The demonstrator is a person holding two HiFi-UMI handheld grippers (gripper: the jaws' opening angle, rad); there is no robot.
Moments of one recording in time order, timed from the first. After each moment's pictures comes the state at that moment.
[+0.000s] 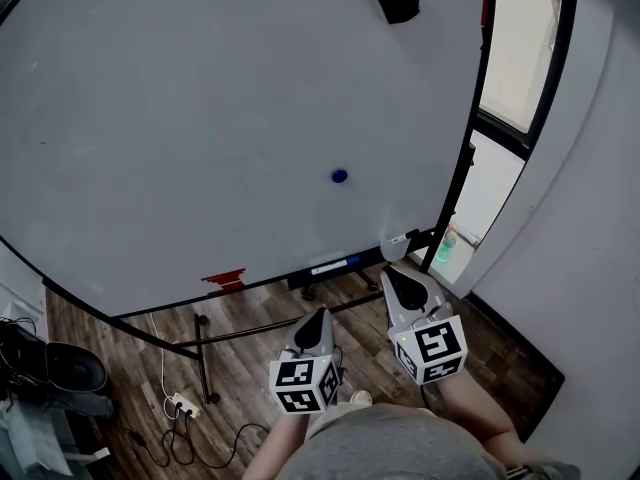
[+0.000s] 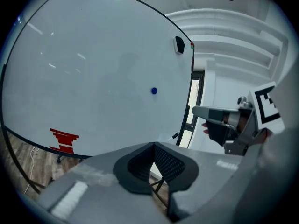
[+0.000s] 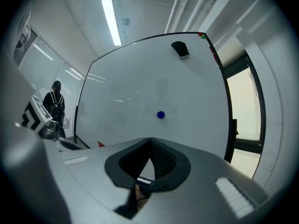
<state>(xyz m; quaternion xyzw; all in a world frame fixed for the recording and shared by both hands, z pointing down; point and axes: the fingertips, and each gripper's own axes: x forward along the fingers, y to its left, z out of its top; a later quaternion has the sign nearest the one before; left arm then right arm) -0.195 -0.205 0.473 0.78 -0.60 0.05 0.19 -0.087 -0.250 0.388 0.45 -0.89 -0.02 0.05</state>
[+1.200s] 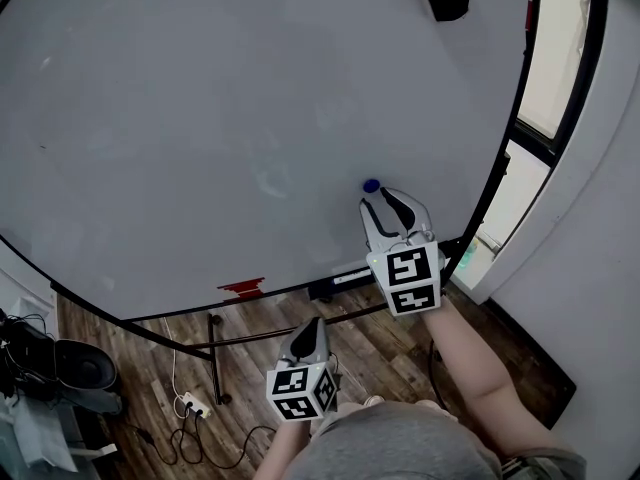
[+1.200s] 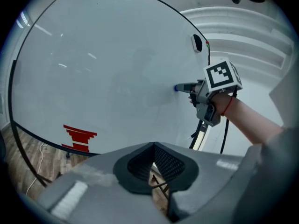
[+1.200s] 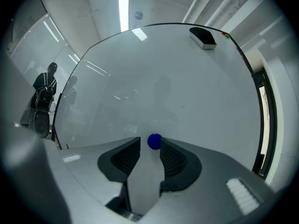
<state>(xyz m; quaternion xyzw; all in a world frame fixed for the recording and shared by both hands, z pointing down) -0.262 -0.224 0.500 0.74 -0.64 0.04 0.21 -0.167 -0.389 0.336 0.48 -0.87 -0.11 0.07</state>
